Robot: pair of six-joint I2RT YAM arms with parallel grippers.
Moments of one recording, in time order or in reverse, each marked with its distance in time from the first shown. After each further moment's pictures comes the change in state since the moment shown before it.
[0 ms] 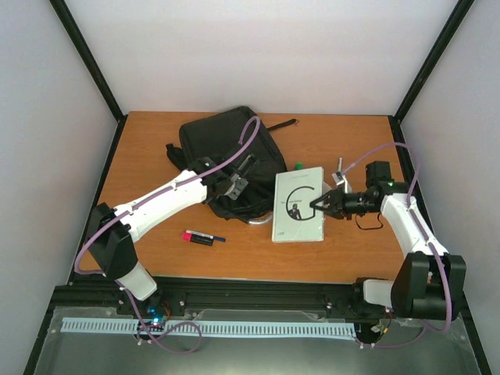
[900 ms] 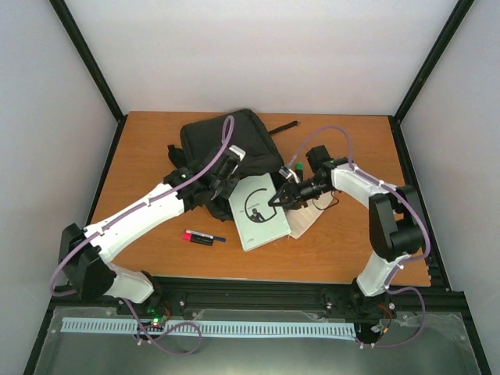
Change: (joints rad) left arm 0.016 -0.201 -0.148 0.167 0.021 -0.006; right arm 0.394 0.419 0.212 0.156 -0.067 0.034
